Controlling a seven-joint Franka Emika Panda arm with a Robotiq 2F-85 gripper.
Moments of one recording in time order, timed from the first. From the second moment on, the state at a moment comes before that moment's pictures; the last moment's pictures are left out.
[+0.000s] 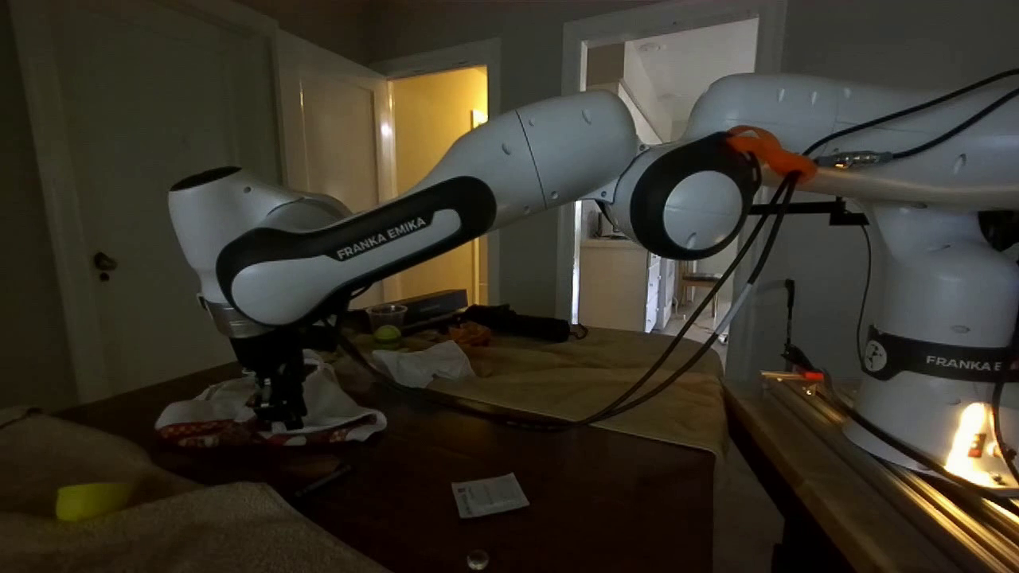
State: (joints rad) arm 0.22 1.44 -0.17 -0.45 -0.23 1.88 -0.09
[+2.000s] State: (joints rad) arm 0.01 1.32 -0.34 -0.45 -0.28 1.76 0.34
